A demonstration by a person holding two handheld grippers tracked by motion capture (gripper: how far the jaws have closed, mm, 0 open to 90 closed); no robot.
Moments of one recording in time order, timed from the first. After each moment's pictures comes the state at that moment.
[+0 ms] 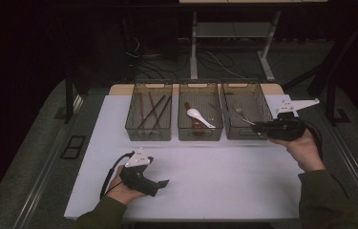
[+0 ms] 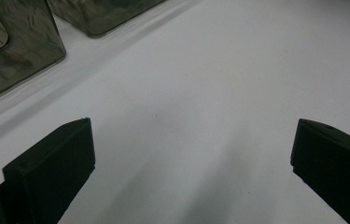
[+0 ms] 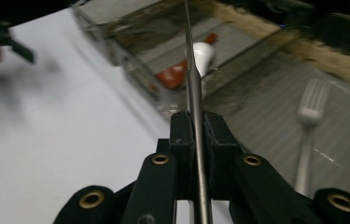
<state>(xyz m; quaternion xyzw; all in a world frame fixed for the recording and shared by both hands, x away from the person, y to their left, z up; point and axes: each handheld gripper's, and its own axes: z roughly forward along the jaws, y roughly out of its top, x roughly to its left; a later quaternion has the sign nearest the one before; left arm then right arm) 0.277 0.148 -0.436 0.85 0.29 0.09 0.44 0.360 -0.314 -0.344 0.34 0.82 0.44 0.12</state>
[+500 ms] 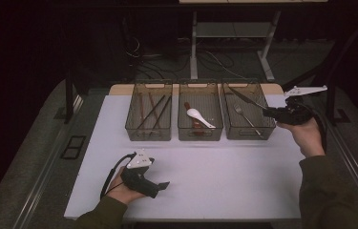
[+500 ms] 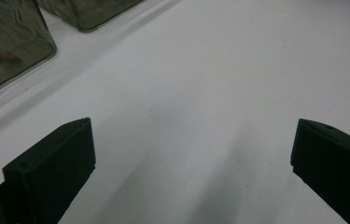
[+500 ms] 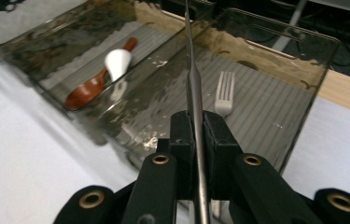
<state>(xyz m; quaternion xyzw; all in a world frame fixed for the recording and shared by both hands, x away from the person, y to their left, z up) 0.276 0.146 -0.439 0.86 0.27 0.08 0.43 0.399 -0.338 -0.339 0.44 0.78 0.41 0.17</state>
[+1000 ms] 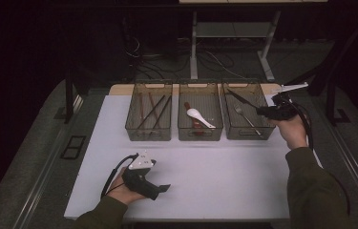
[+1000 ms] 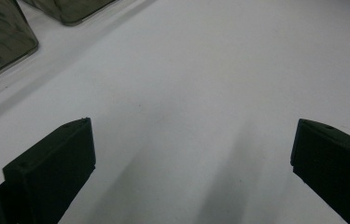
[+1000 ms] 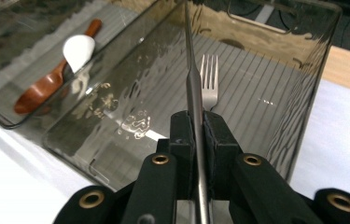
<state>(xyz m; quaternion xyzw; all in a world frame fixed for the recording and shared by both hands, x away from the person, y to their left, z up) 0.276 0.144 -0.441 0.86 0.26 0.07 0.42 0.431 -0.319 -0.362 0.48 0.78 0.35 0.17</state>
